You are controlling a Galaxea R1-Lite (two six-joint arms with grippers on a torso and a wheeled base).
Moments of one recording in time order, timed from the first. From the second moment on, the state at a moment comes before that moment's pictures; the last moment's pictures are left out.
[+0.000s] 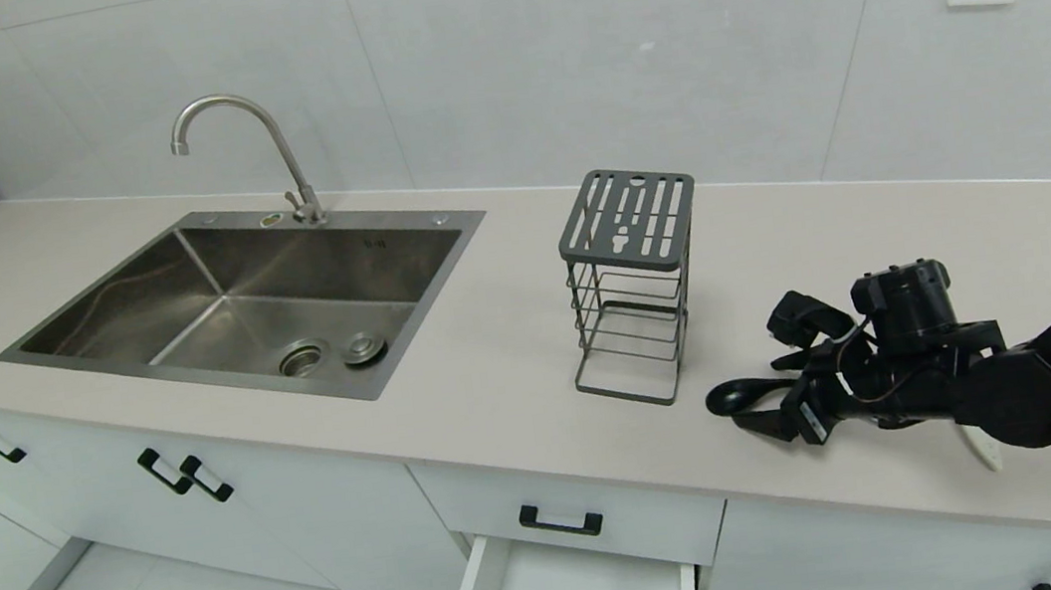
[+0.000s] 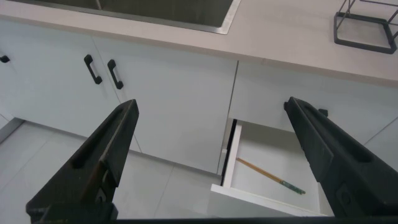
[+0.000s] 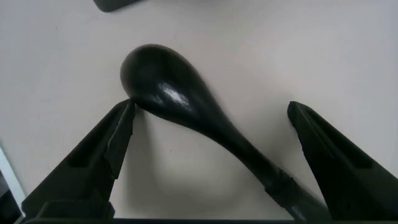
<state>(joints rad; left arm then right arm) 0.00 0.00 0.00 0.00 0.02 -0.03 0.27 2.05 -0.86 -0.61 0.30 -0.41</state>
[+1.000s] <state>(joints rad) 0.00 0.00 0.00 0.00 0.02 -0.03 0.36 1.77 -0.54 -0.62 0.28 -0.41</state>
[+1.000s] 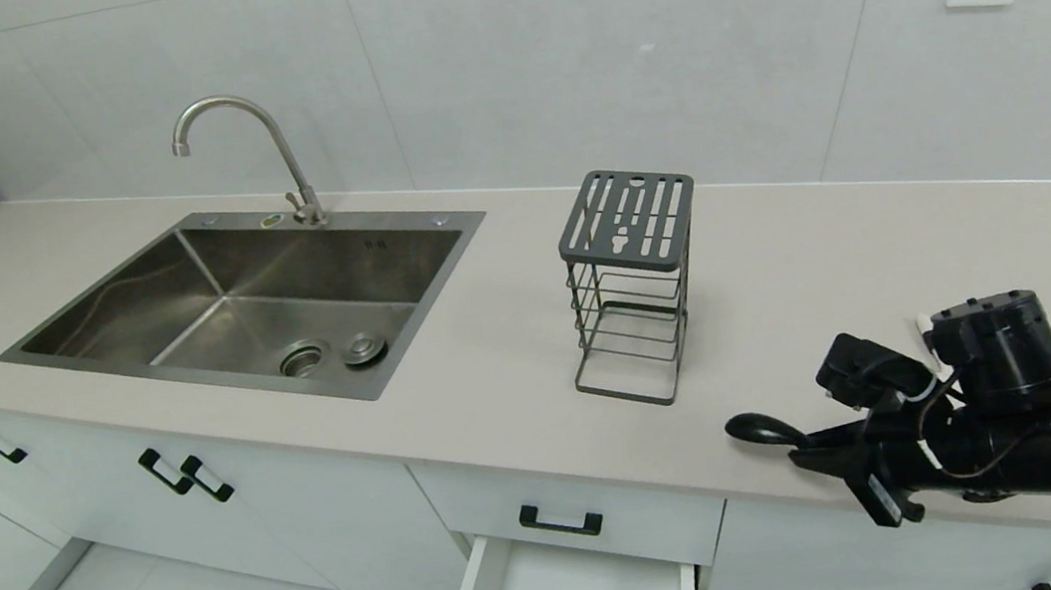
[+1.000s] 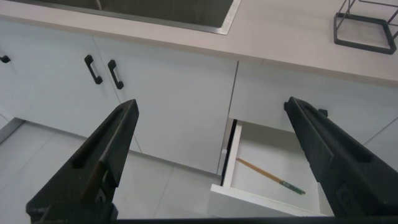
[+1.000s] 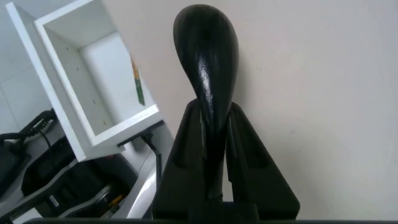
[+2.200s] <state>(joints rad) 0.00 0.00 0.00 0.00 0.02 -0.03 0.74 1.68 -0.48 -0.61 0.16 -0.40</state>
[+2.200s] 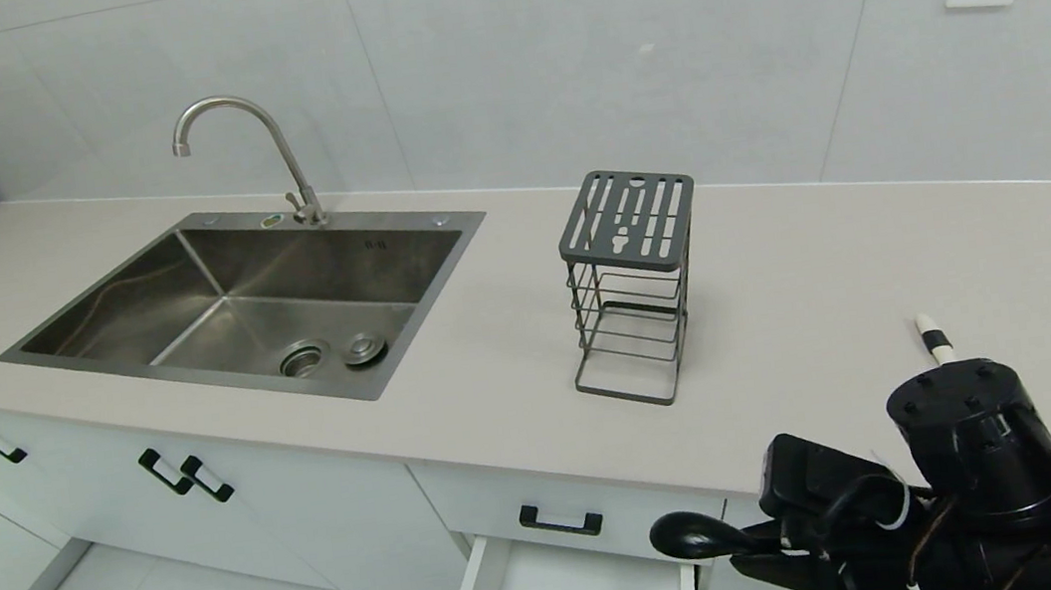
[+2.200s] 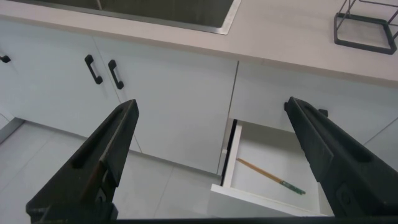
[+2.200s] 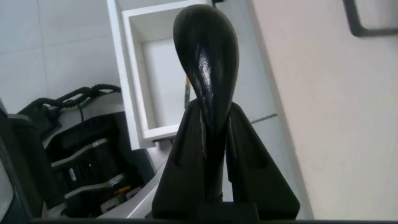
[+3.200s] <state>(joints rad) 0.00 0.00 0.00 0.00 0.02 -0.03 1.01 1.84 -0.76 -0.61 0.11 0.02</state>
